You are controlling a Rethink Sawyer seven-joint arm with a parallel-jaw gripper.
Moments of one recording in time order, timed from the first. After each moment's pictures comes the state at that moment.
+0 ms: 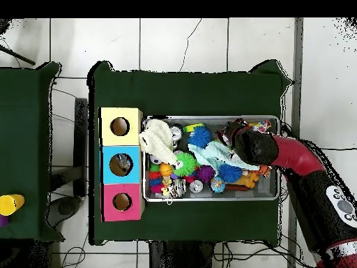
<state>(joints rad) -0.90 -0.43 0.58 1.51 -0.51 0.50 0.86</state>
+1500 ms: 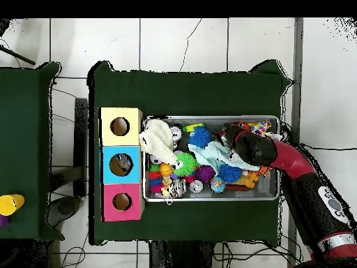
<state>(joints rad) -0.98 -0.25 0.66 1.45 -0.55 0.48 0.86</state>
